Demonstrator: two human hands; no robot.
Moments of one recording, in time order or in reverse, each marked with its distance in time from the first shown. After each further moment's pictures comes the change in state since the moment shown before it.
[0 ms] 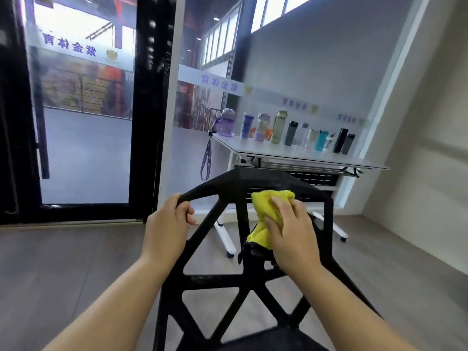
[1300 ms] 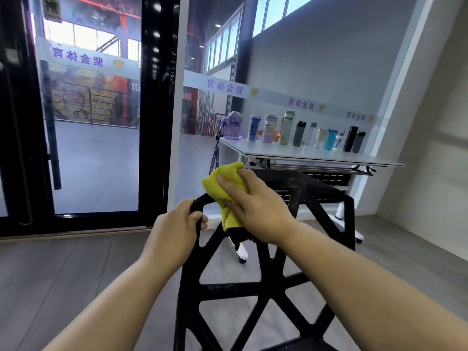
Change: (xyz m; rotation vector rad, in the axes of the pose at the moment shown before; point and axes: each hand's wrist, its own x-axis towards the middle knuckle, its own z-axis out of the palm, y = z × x) left_hand 0.011 -0.002 -0.018 0.133 -0.177 0.052; right_hand 0.068 -0.043 0.050 -0.122 -0.045 -0.626
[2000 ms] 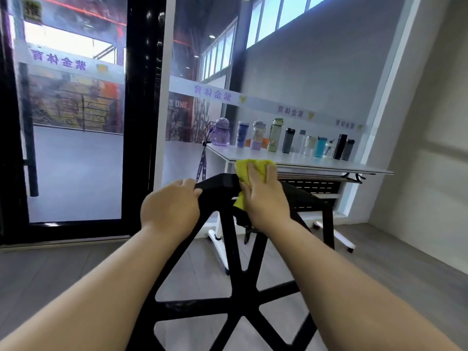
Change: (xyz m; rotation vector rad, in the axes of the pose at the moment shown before) left_hand 0.055 0.034 0.057 0.793 0.217 0.251; right_hand -0.007 0.070 -0.007 0.003 -0.059 0.543
